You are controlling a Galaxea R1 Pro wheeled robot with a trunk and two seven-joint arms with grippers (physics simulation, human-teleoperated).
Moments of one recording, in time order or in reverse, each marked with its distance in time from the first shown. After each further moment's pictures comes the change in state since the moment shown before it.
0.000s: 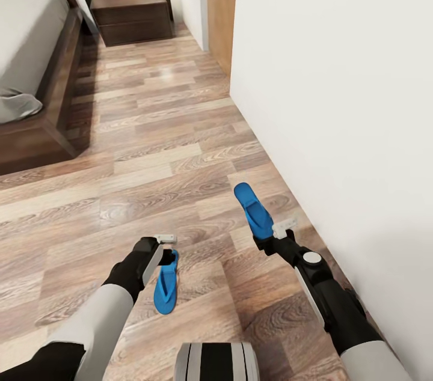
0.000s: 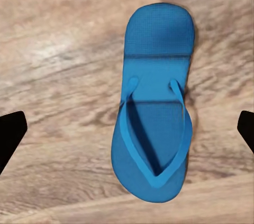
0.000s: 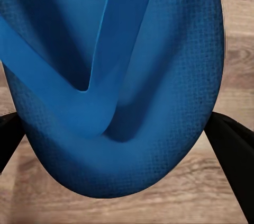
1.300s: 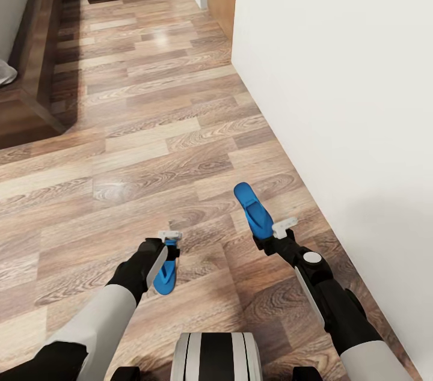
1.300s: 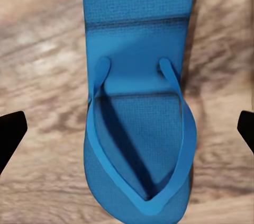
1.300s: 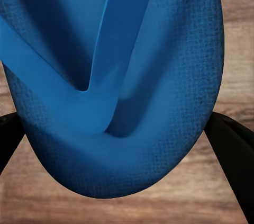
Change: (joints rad) left arm 0.000 -0.008 -0.066 0.002 0.002 -0.099 -0.001; right arm 0.000 0.000 -0.001 -0.001 -0.002 0.000 0.003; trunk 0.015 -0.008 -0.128
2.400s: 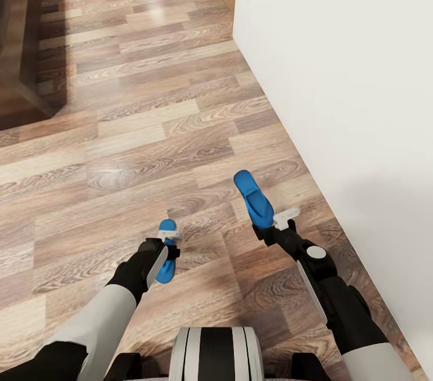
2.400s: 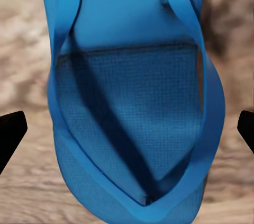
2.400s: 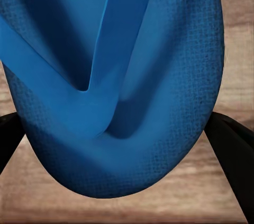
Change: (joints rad) left arm 0.000 0.000 -0.005 0.000 0.003 0.000 0.000; right arm 0.006 0.000 -0.005 -0.117 0.000 0.003 0.005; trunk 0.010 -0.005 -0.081
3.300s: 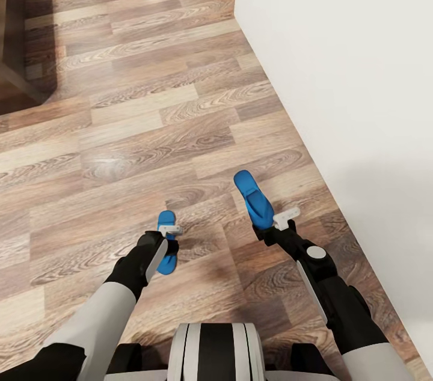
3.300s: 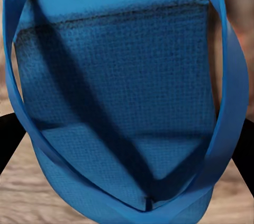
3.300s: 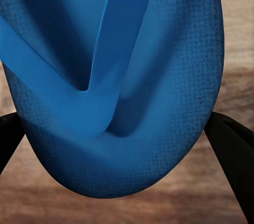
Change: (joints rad) left arm 0.000 -0.001 -0.001 -0.088 0.029 0.093 -0.010; right arm 0.000 0.000 0.000 0.002 -0.001 0.000 -0.002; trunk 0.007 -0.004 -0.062
